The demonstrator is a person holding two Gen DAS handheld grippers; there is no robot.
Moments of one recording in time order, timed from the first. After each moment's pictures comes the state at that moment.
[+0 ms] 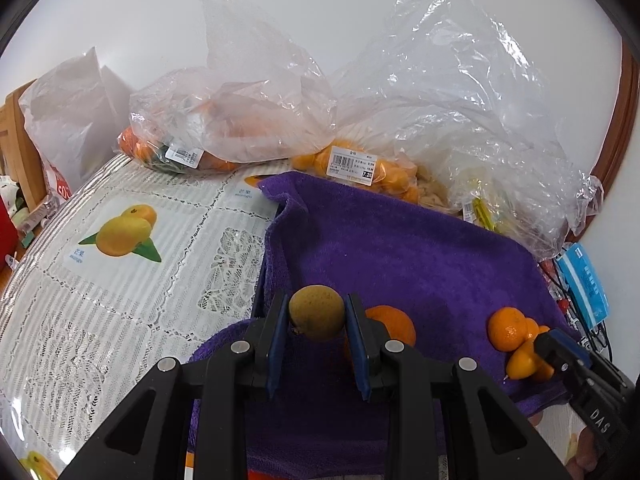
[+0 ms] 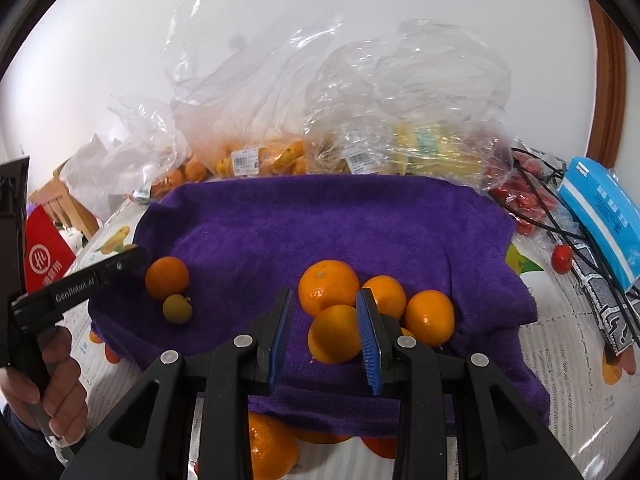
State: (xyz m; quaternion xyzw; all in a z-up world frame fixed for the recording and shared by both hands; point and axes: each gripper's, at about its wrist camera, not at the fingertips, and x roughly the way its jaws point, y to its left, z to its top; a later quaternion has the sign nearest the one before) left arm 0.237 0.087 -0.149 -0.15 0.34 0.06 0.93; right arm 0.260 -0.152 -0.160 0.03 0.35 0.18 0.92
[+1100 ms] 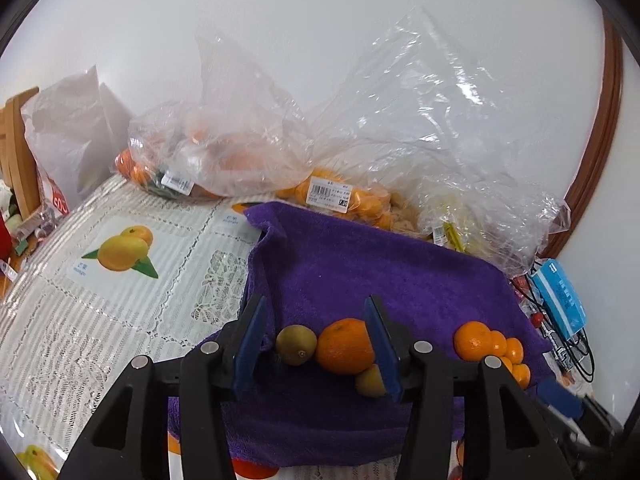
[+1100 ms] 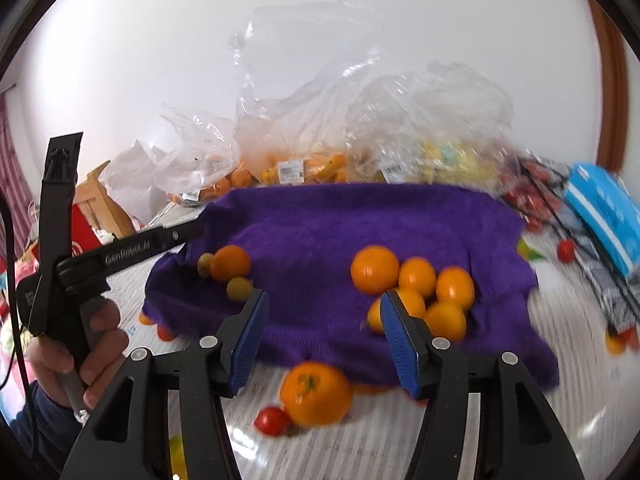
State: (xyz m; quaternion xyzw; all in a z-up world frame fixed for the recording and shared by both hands) left arm 0.217 0.080 -0.127 -0.16 0.29 0.04 0.94; right arm 0.204 -0.150 -0.146 0.04 0.33 0.22 0.92
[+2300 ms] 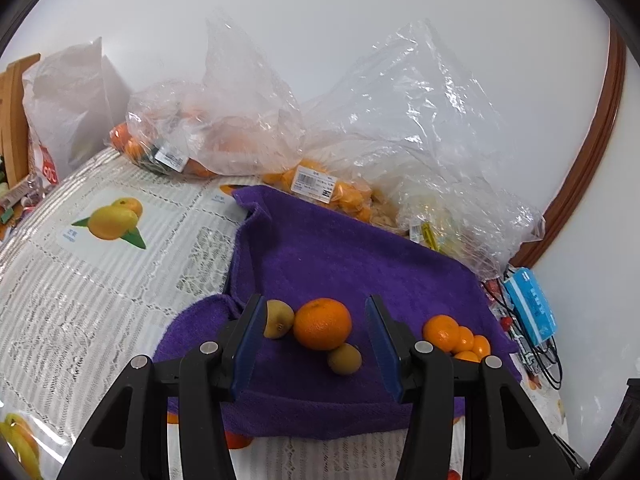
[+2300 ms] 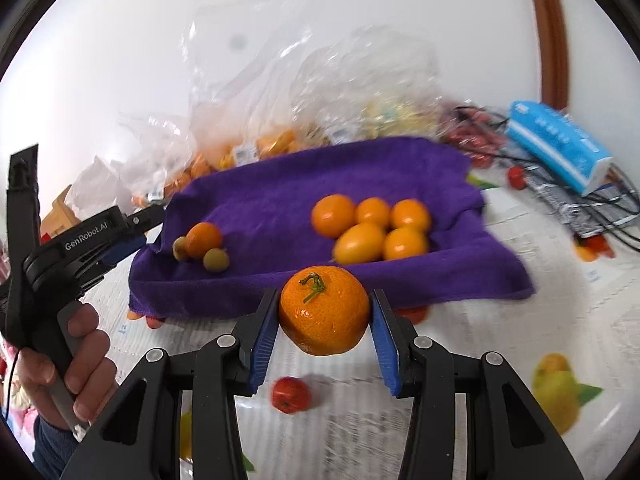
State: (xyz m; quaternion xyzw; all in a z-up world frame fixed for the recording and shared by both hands) left arm 0.205 0.085 -0.126 -0.21 0.30 0.00 0.93; right arm 0.174 -0.166 -0.154 0.09 0.36 0.13 0.92
